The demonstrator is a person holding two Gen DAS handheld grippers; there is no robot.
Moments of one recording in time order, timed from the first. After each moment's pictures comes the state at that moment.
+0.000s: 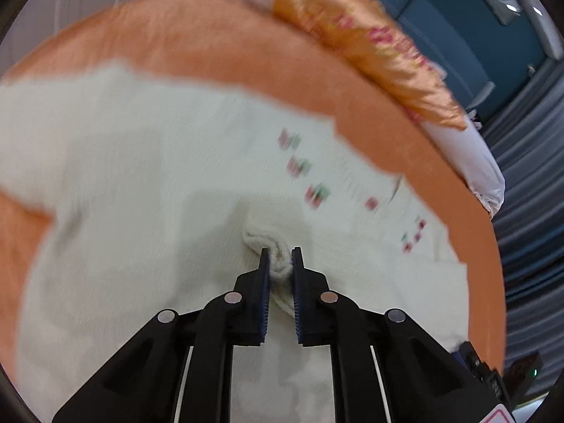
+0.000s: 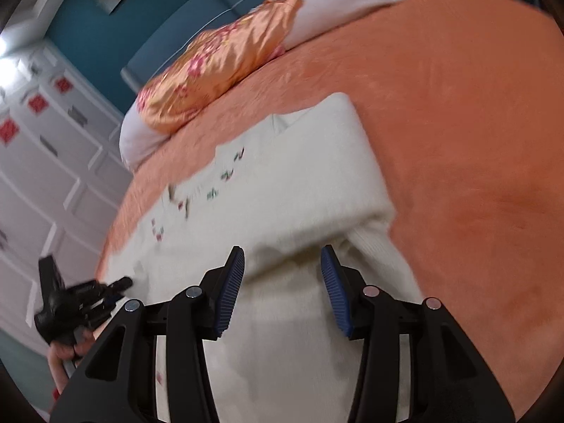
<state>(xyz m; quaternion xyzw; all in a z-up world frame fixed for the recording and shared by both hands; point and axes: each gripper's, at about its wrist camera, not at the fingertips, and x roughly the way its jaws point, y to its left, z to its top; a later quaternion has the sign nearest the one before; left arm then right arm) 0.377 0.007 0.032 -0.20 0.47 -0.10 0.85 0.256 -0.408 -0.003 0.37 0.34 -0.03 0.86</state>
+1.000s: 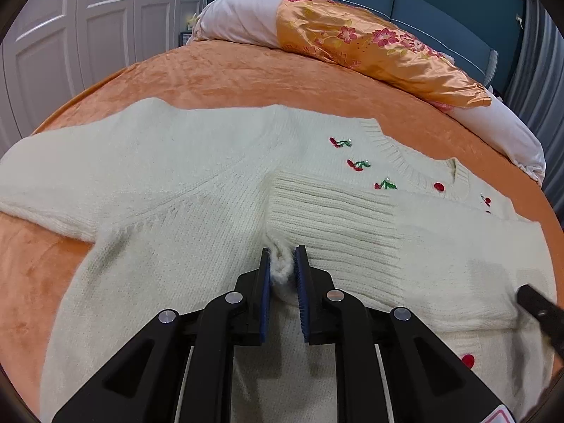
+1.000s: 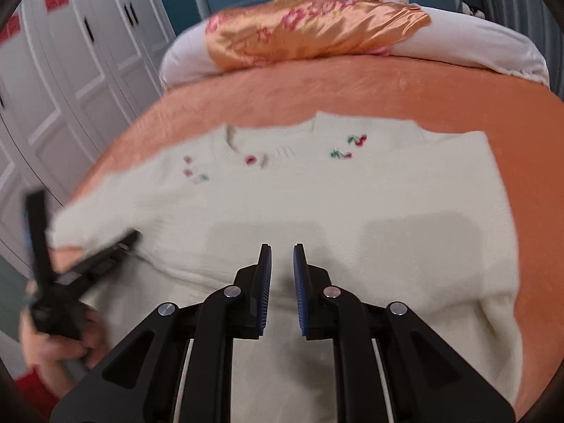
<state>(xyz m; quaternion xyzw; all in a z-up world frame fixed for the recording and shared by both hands) 0.367 0.012 -0.022 -0.07 0.41 -0.03 0.91 0.338 -0.279 -0.018 0.10 0.39 0.01 0.91</state>
